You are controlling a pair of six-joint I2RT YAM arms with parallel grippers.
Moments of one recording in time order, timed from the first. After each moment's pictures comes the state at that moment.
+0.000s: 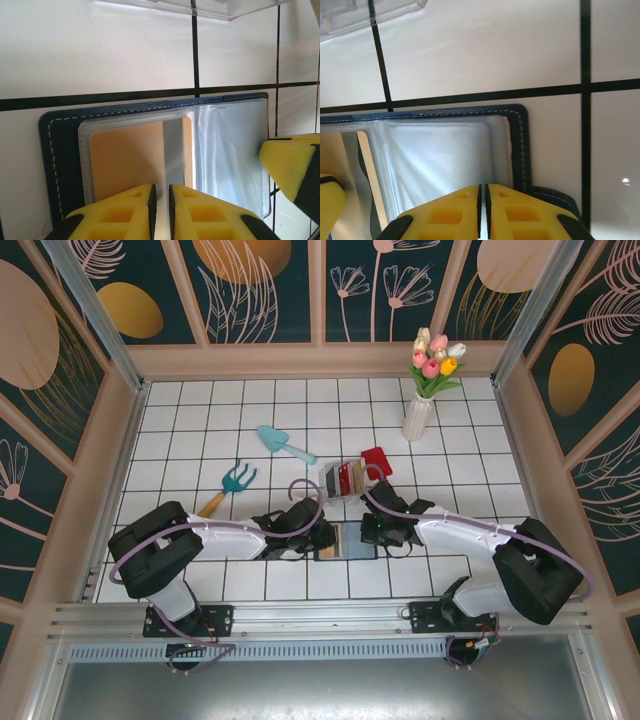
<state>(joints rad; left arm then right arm) -1.00 1.64 0.67 0.13 0.06 -1.09 0.76 1.33 0.61 -0.45 -0.03 0.84</state>
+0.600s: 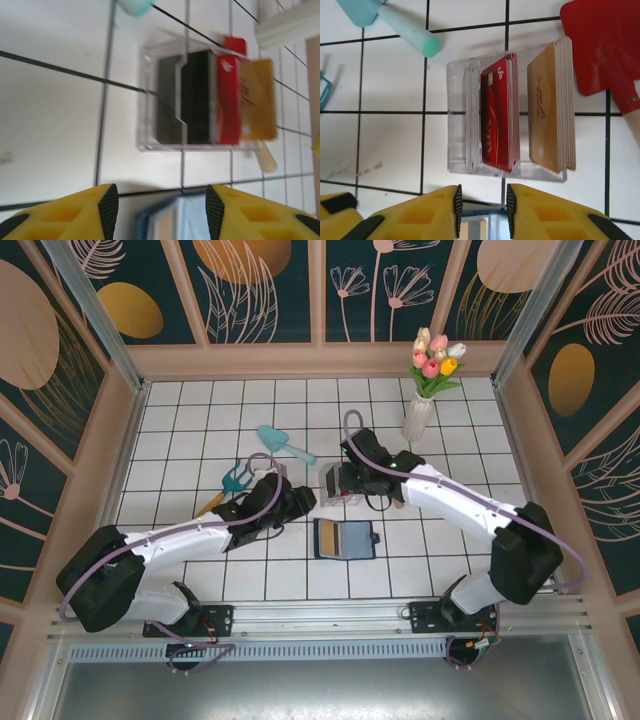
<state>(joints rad) -0.80 1.36 0.64 0.01 -0.06 -1.08 0.75 1.51 1.14 -0.65 0.13 0.68</state>
